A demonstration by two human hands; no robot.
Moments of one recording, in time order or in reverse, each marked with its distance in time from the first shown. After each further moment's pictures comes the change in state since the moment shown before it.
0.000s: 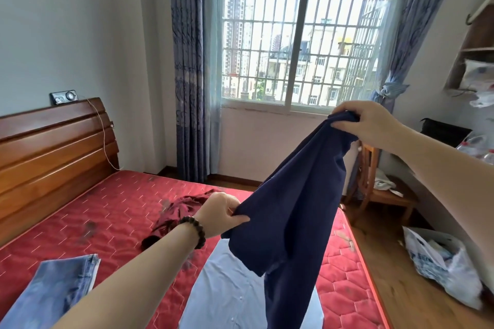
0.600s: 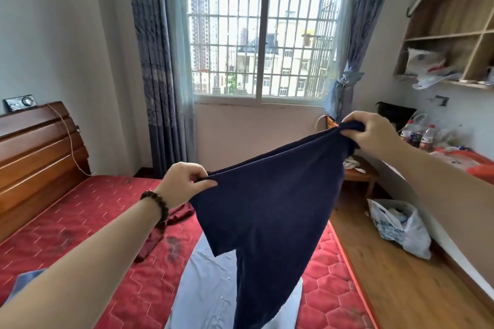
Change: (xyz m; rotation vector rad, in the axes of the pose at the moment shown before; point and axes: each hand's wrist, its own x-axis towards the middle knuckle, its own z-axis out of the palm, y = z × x) left_hand -0.031 0.041 -0.061 -0.045 0.196 0.077; right_hand -0.114 0.021 -0.034 0.000 0.207 0.218
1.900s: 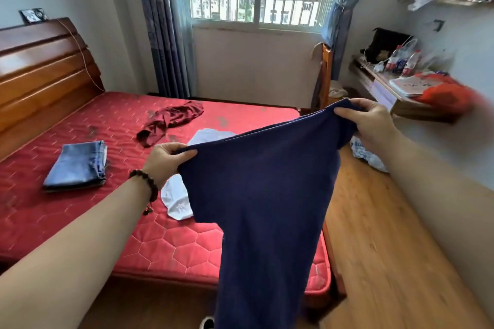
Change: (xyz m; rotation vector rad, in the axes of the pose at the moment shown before) left_hand -0.334 0.223 0.113 -0.657 0.101 -0.667; right_hand -0.361 0.042 -0.145 0.778 -0.042 0.460
